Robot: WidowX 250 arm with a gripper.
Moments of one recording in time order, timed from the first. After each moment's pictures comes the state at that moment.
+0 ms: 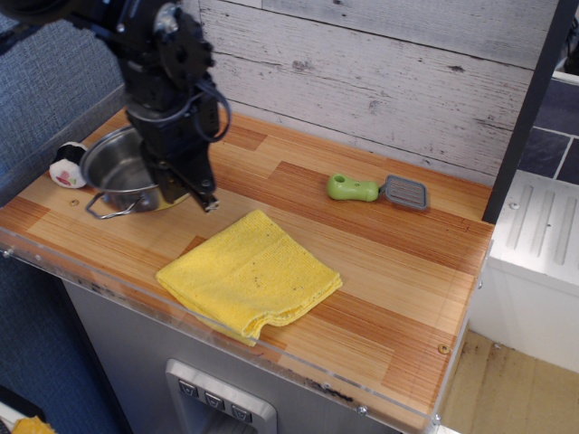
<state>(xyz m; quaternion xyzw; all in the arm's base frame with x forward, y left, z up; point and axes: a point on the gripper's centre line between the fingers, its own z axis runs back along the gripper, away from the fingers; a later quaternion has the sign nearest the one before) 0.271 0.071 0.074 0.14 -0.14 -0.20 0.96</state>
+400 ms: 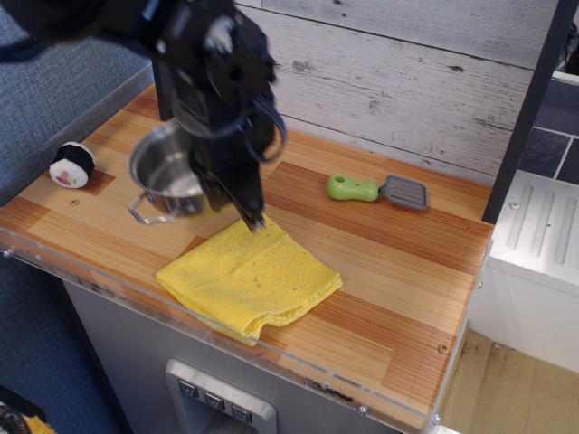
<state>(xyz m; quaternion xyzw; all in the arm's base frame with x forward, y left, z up) 0.263 0.020 0.081 0.15 -0.16 -0.27 0.94</state>
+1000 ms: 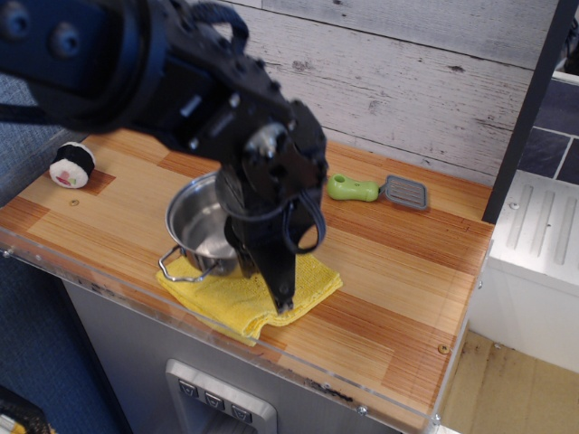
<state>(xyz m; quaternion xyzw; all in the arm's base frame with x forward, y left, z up) 0.239 -0.019 0.057 0.14 -0.15 -0.35 0.92</state>
